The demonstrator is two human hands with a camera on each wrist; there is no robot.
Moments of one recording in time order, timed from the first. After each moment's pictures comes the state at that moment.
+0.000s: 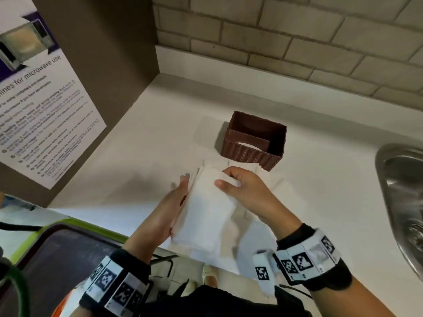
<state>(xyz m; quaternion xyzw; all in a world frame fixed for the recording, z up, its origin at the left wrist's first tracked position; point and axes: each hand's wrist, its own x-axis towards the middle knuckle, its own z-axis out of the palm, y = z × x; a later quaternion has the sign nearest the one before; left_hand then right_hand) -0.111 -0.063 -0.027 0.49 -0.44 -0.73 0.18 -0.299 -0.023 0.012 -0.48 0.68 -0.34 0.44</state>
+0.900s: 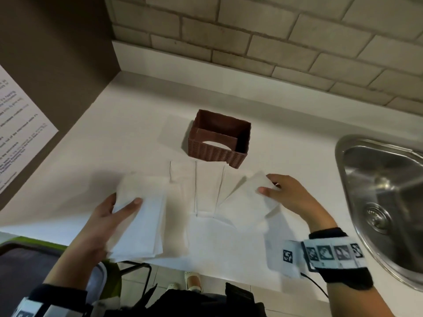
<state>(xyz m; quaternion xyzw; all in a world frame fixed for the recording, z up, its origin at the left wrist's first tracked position) -0.078 -0.066 -0.041 0.55 -0.46 -0.64 0.27 -0.447 0.039 0.000 -0.43 0.80 -0.21 0.35</state>
